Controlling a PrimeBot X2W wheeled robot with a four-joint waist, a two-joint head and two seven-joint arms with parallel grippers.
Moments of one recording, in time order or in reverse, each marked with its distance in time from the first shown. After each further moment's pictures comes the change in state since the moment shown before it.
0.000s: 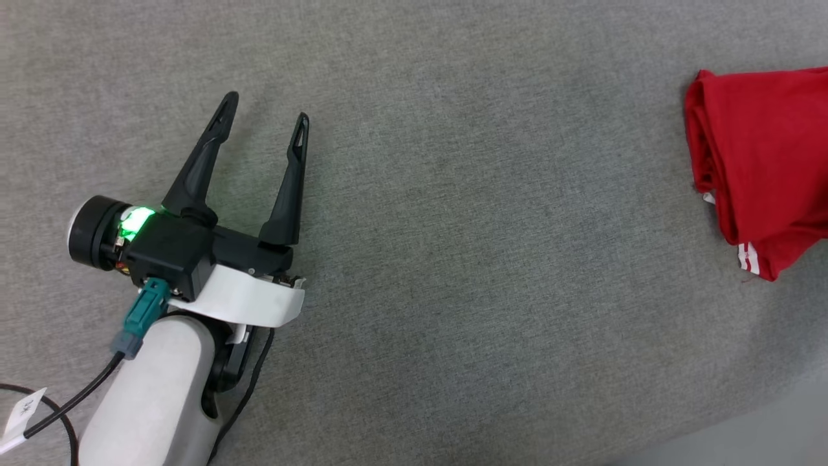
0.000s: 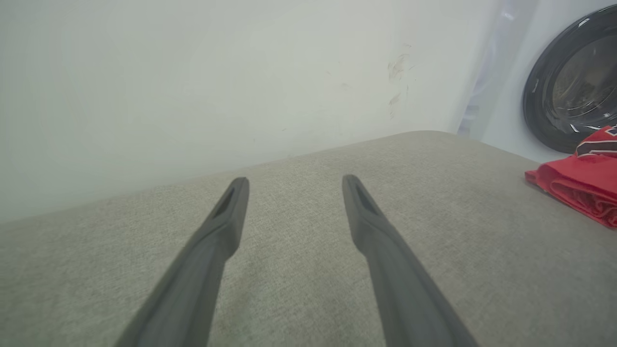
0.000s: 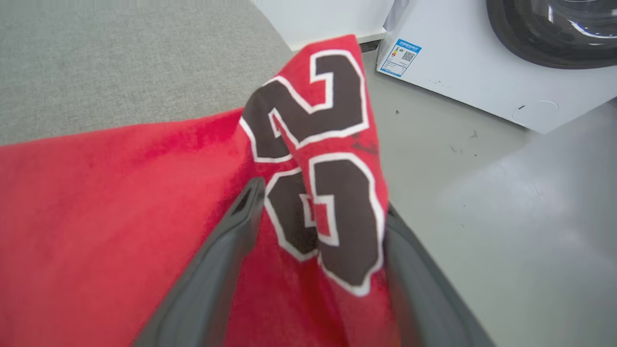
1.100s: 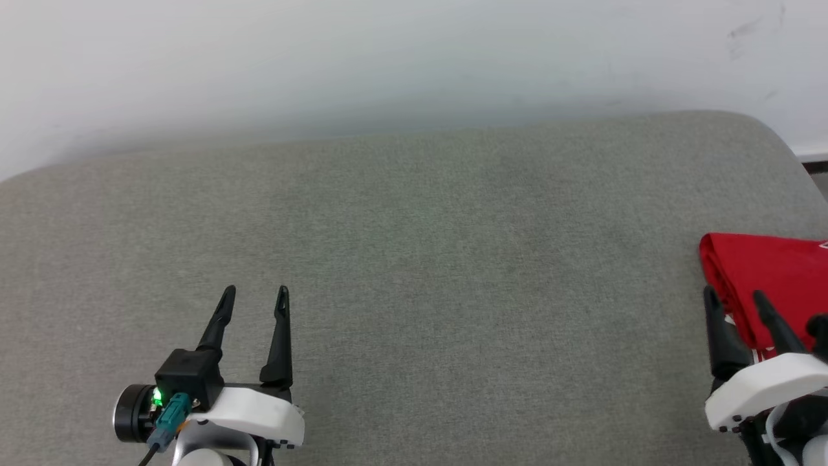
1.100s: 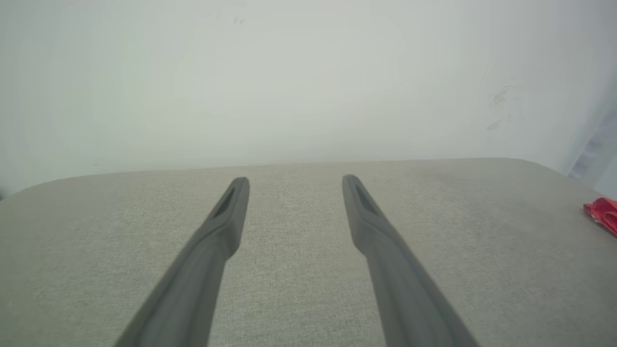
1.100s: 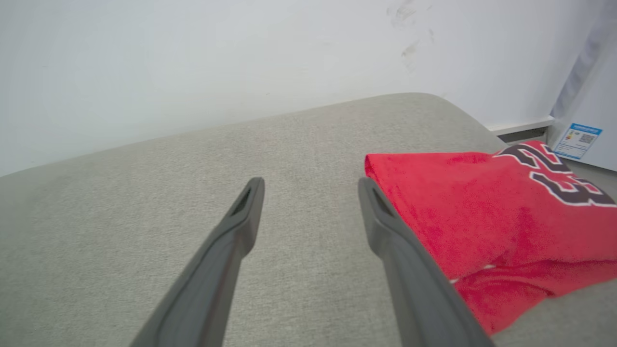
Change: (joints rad) left arm 0.326 -0.111 0.045 0.195 -0.111 0.089 -0.054; right arm 0.666 0.244 0.069 -0.666 0.068 0.000 0.007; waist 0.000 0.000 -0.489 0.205
